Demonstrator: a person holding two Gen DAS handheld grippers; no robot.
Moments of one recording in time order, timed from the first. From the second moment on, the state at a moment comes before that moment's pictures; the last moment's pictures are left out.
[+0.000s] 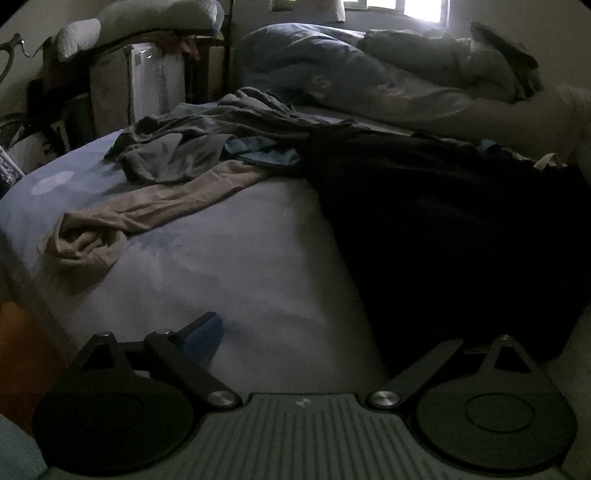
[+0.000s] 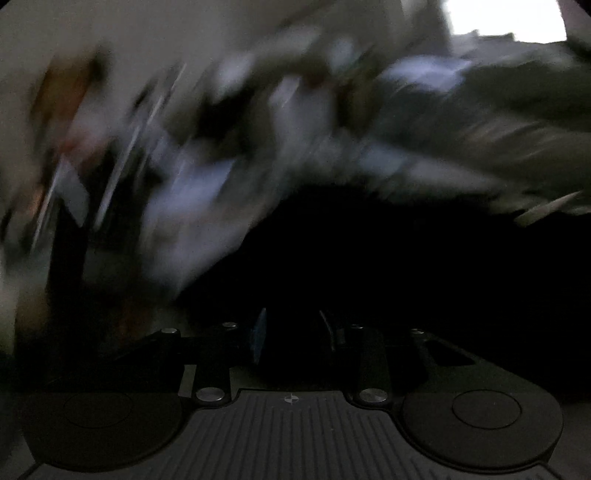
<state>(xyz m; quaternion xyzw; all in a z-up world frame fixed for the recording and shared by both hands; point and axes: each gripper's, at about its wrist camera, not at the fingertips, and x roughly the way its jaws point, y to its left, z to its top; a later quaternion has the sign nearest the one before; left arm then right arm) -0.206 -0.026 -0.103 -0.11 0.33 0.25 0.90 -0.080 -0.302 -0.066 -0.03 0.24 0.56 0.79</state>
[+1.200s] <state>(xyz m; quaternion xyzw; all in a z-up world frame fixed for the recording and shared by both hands) -0.148 0.088 -0.077 -0.35 0.26 0.11 0.90 -0.161 -0.210 -0.090 -0.18 0.18 0.52 0.81</state>
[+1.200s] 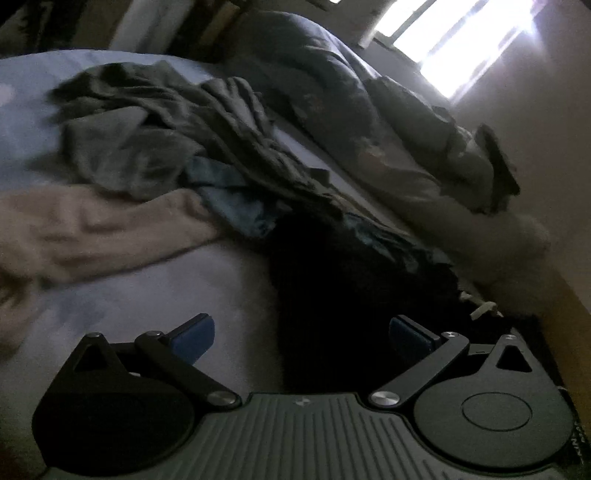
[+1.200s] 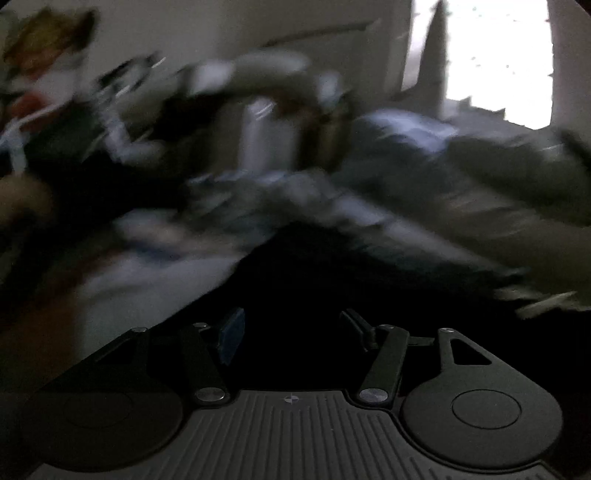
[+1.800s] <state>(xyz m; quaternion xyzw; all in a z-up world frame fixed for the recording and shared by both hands) -0.030 0.133 -0.115 -0.39 0.32 -0.05 0.86 -0.148 -0.220 -0.112 -0.19 0.29 0.54 0.77</state>
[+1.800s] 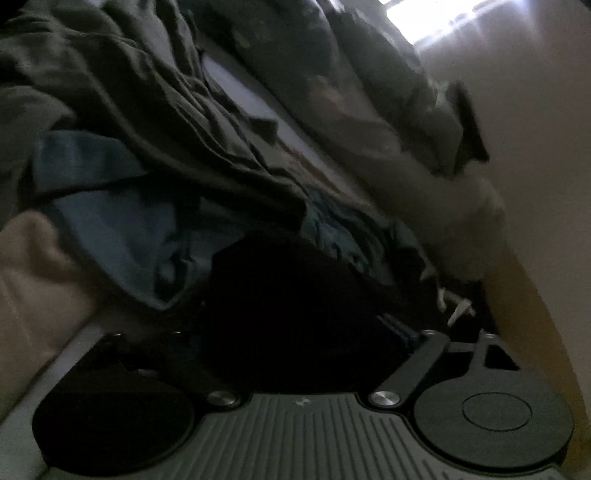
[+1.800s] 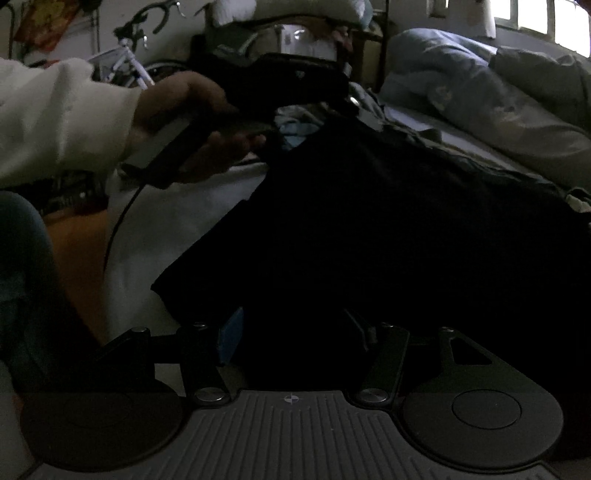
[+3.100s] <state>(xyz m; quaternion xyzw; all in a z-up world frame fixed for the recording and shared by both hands) -0.059 0.065 0.022 -0.38 0.34 -0.08 0.86 -0.281 -0.117 -0.163 -0.28 0.02 0.15 0.95</state>
